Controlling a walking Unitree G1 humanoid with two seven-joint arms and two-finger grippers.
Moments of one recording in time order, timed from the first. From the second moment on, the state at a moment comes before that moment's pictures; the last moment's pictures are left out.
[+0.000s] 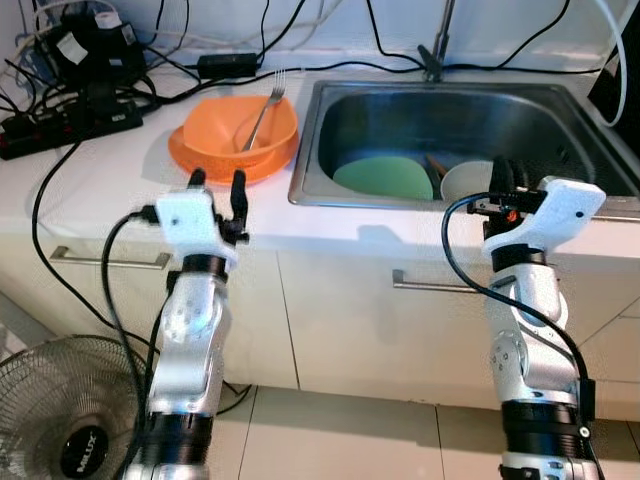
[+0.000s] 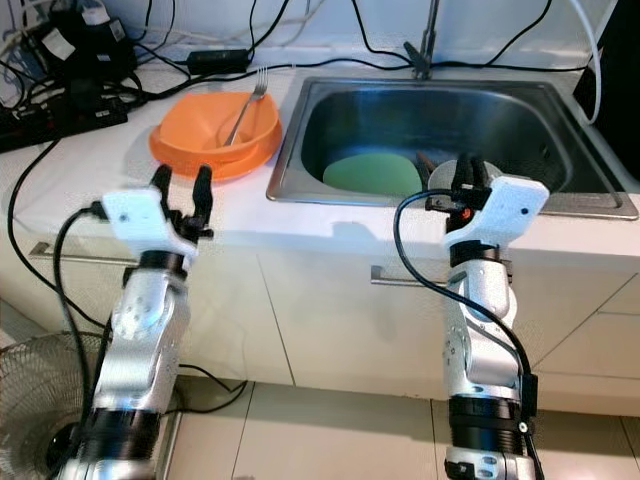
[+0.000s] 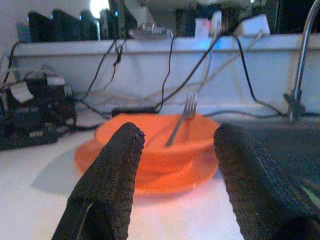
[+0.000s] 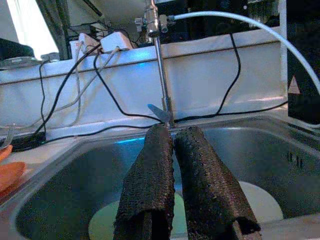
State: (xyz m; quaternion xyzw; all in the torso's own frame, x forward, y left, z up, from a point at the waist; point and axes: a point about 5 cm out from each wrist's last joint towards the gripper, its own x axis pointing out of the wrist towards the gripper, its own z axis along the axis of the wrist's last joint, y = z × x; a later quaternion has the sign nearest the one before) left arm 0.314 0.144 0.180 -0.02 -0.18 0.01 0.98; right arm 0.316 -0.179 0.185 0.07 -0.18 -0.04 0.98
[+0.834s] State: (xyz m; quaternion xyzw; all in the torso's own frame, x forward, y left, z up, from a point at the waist) left arm 0.331 0.113 0.175 -0.04 -0.15 -0.03 0.99; right arm 0.339 -0.154 0.183 0.07 -0.16 0.01 0.99
